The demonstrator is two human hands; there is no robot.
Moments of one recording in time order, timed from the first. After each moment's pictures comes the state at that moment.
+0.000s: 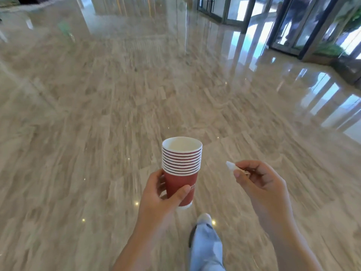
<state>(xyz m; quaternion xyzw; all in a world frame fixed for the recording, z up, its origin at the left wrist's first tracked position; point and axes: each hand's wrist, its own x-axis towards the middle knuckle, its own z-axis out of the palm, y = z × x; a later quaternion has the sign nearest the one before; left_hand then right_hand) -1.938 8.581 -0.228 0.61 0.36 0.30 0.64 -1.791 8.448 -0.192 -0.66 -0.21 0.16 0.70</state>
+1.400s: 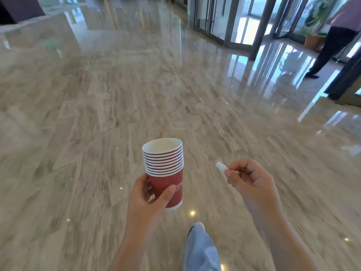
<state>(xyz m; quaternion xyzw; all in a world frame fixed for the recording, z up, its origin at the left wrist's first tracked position) -1.173 9.426 -0.230 0.60 0.35 0.34 0.63 -1.022 9.290 -0.184 -0.66 -0.23 0.18 0.69</state>
